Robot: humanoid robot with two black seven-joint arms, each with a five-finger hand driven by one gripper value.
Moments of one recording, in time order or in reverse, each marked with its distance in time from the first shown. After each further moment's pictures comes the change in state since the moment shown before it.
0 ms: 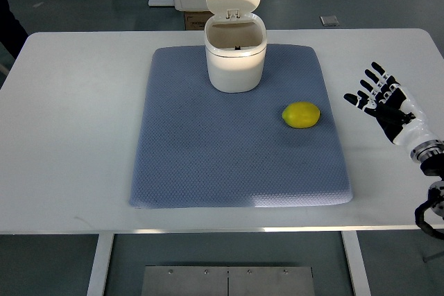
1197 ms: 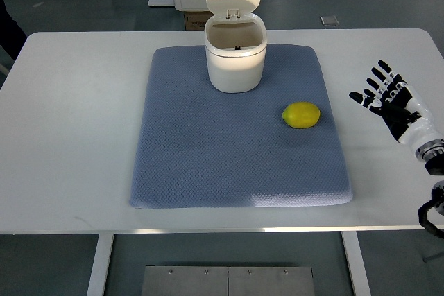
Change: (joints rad) left arm 0.025 0.000 -0.002 0.001 0.000 -0.002 0.002; right arm 0.001 -0.019 0.004 0.002 0.000 -0.016 0.013
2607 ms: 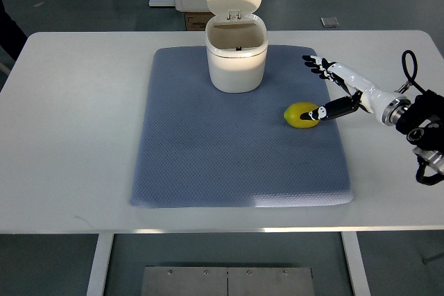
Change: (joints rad) left arm 0.000 0.000 -0.001 0.001 0.000 0.000 0.000; right arm 0.786 0.141 -0.973 -0.010 -0.229 -0.209 -0.105
